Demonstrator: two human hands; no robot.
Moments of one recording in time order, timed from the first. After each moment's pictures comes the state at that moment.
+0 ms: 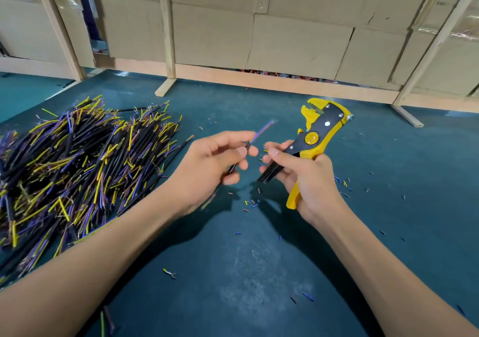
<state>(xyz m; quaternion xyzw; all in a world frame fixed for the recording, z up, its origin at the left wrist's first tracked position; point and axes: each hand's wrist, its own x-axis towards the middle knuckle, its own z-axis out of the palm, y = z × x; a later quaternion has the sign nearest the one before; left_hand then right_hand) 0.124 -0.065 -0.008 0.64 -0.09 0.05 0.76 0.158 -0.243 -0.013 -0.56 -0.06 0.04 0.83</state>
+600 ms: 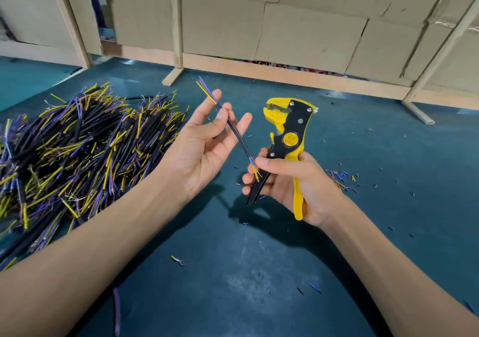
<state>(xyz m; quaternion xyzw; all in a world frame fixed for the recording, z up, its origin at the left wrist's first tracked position) 0.129 -0.054 0.004 0.24 -0.03 0.04 0.97 0.140 -0.235 -0.010 -0.52 -0.18 0.28 0.79</state>
